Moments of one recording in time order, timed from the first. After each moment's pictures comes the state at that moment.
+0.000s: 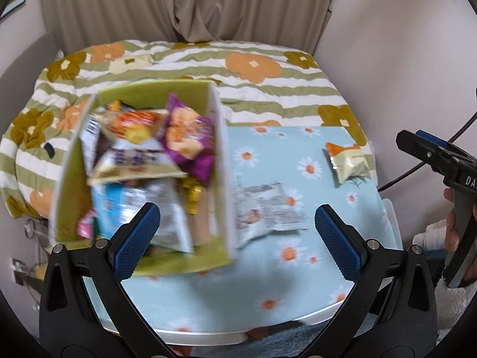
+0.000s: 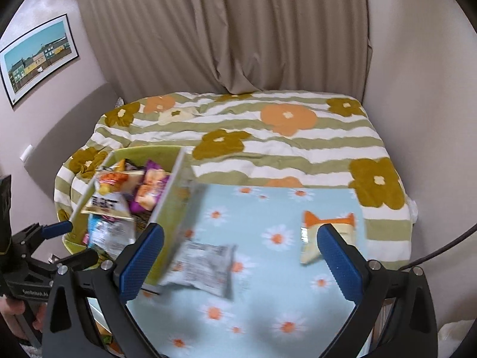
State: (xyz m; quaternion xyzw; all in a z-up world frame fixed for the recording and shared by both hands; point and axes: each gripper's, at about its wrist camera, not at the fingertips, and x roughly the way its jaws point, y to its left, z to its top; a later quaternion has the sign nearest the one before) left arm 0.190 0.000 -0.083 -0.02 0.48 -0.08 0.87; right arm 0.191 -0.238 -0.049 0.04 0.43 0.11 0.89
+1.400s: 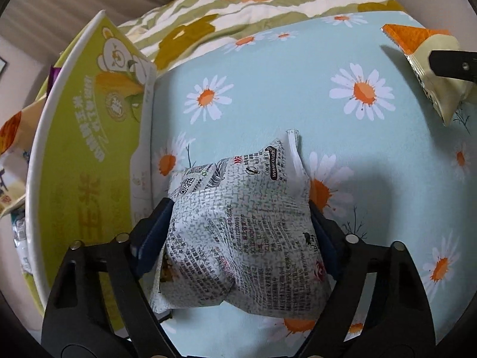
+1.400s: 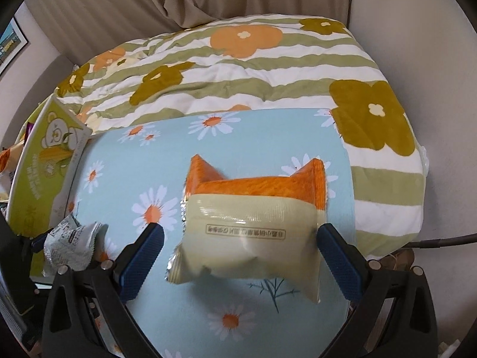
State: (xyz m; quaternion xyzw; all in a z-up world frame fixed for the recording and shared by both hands) left arm 0.281 -0.135 -0.278 0.19 0.57 0.02 0.80; right arm 0.295 -0.334 -0.240 0.06 0.56 0.08 0.82
